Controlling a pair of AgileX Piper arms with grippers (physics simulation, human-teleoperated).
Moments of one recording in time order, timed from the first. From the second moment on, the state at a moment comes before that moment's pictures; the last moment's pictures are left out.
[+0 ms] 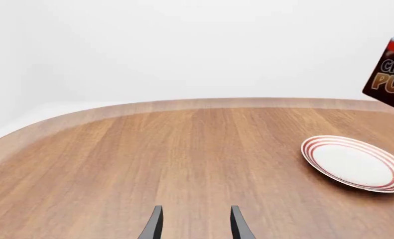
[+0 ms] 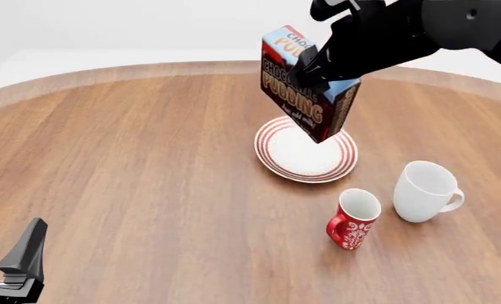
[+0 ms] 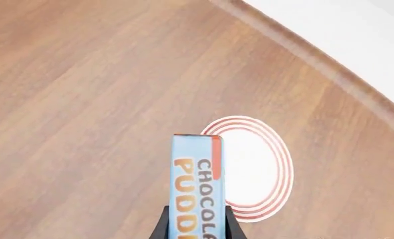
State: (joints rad) left arm 0.00 0.01 0.00 -0.01 0.00; right arm 0.52 1.46 -1.56 0.82 -0.18
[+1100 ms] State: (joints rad) left arm 0.00 0.01 0.00 -0.01 0.00; right arm 0.26 1.68 -1.72 0.81 -0.12
